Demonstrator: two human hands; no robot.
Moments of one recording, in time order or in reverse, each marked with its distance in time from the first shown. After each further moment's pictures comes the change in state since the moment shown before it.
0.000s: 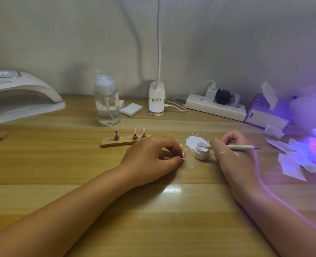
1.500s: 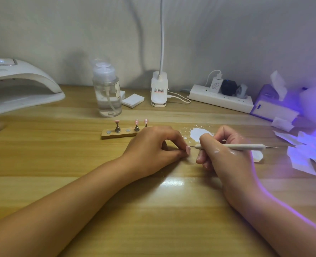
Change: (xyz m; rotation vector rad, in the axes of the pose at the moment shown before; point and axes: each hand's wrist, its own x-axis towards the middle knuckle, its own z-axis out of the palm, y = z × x) left_hand 0.002 -0.006 0.001 -0.101 0.003 0.101; right_hand -0.033 -0.034 0.016 0.158 -0.238 0.114
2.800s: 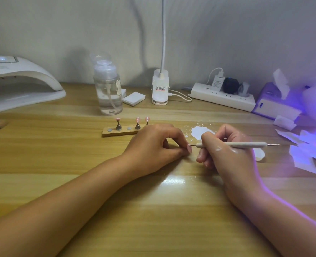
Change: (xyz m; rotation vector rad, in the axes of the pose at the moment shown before) left_hand 0.001 -0.001 0.000 0.029 0.002 0.023; right_hand 0.000 0.000 -0.001 0.028 0.008 -0.037
